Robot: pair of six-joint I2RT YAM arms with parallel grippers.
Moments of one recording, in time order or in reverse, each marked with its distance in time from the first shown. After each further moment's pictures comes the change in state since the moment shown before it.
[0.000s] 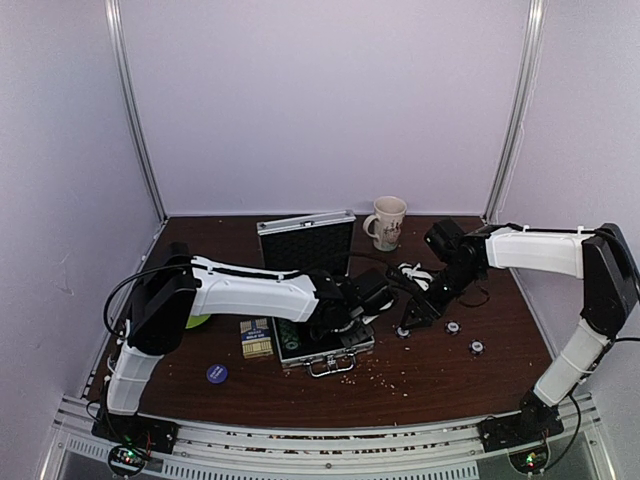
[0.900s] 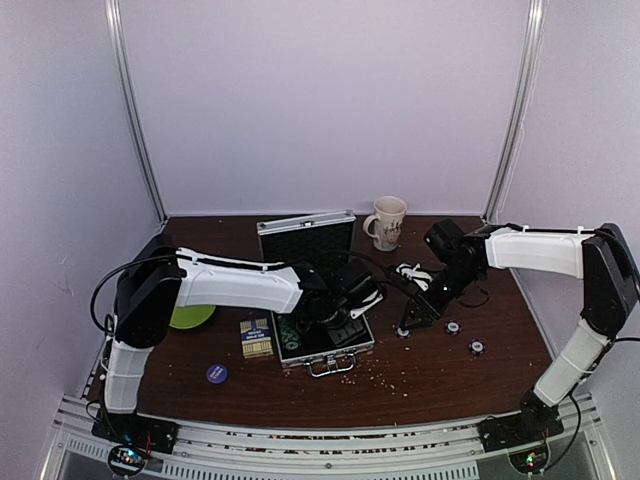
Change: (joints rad) left arm 0.048 -0.077 -0.098 0.028 0.094 0.001; right arm 0.000 0.000 0.000 0.000 -0.005 0.000
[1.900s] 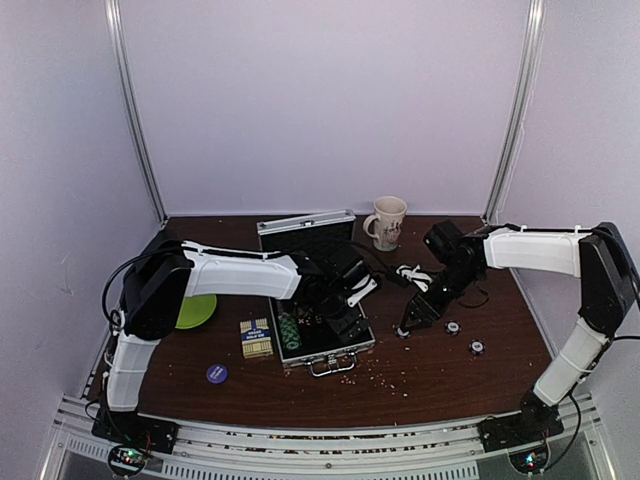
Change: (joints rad) left arm 0.084 0.051 0.054 0.005 0.177 -0.055; right arm 0.000 0.015 0.000 -0.004 -0.003 0.000
